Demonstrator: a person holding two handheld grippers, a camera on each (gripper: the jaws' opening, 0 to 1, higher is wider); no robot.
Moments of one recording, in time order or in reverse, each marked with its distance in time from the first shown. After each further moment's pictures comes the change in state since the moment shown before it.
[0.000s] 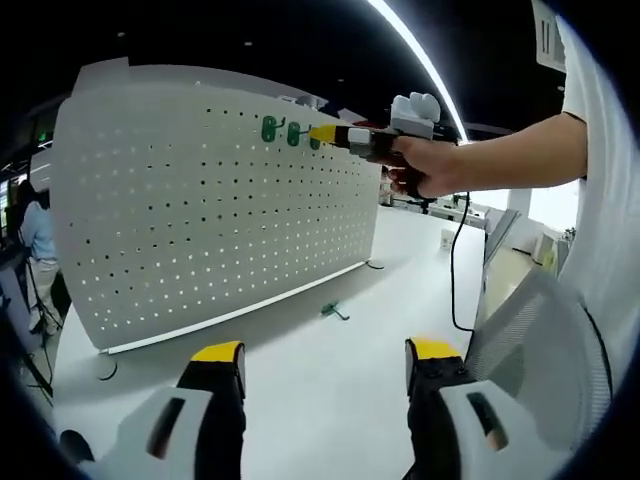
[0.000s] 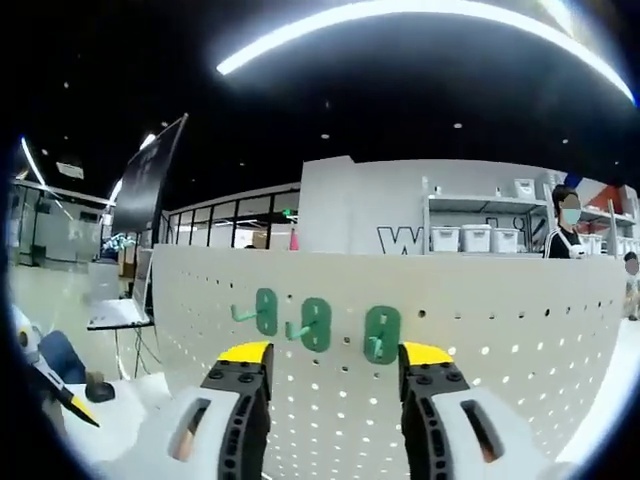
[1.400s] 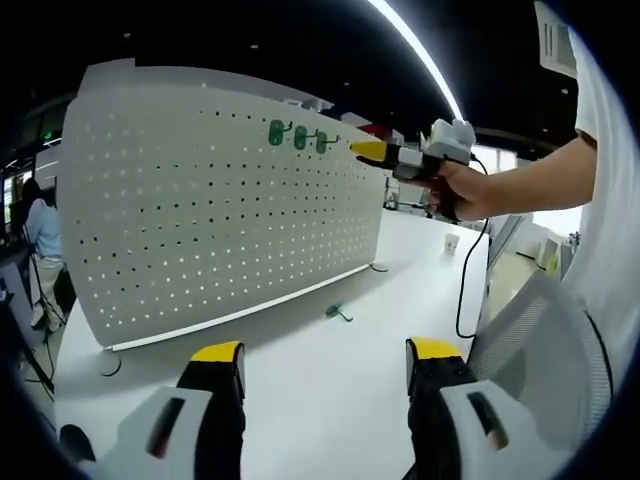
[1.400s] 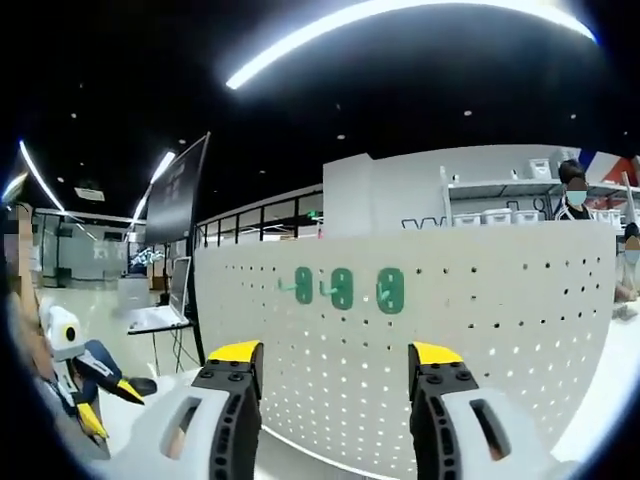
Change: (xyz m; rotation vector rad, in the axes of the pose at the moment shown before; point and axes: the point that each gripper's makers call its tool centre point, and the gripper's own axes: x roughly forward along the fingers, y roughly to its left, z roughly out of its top) left arm -0.005 0.003 -0.001 -0.010 -0.012 0.019; right arm -0.069 0.006 -0.024 0.075 0.031 0.111
